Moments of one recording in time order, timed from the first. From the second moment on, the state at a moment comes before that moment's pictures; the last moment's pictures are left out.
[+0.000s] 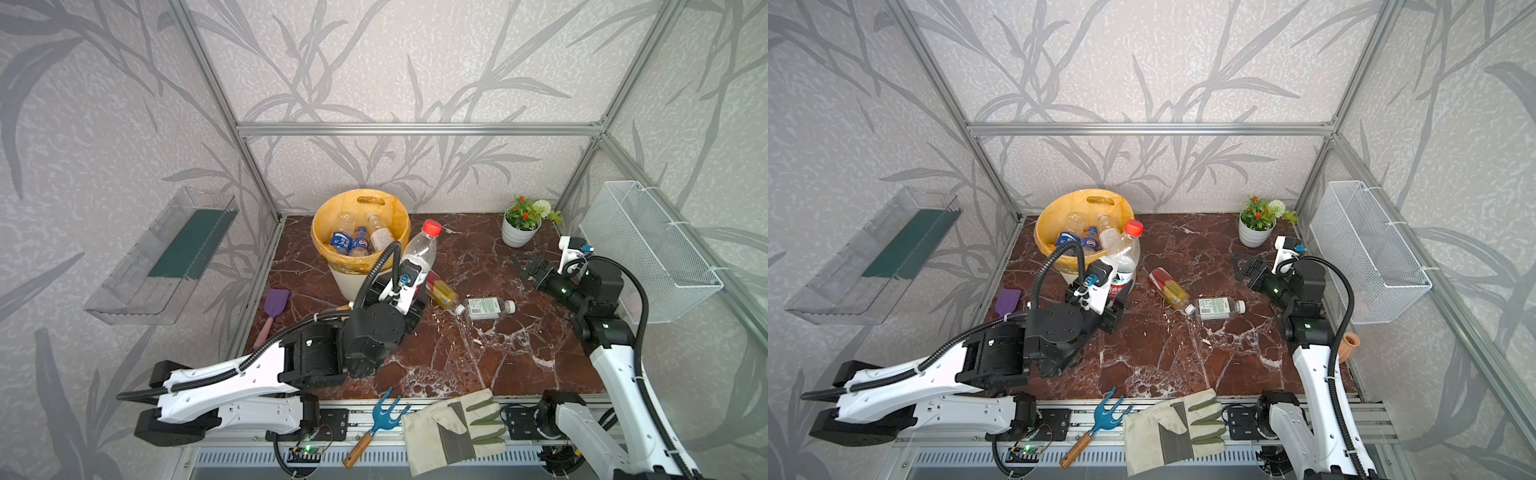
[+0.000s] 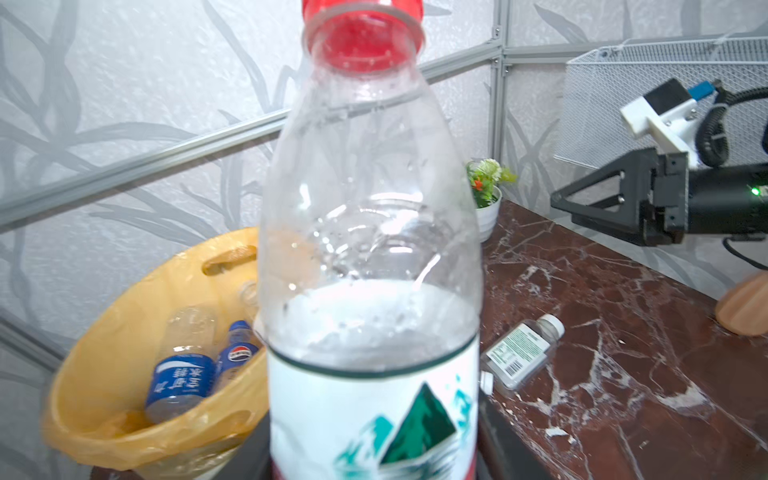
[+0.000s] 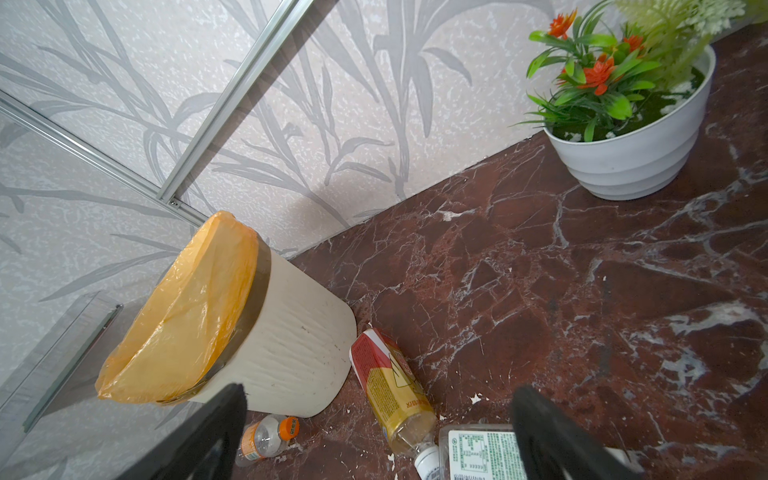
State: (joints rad) left arm -1.32 1.06 1.30 -0.51 -0.92 -0.03; right arm -0.10 0.85 0.76 -0.20 -0.53 0.58
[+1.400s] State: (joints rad) left arm -0.67 1.29 1.58 -0.82 -0.29 -0.18; right arm -0.06 1.01 0.80 -0.26 -0.48 0.47
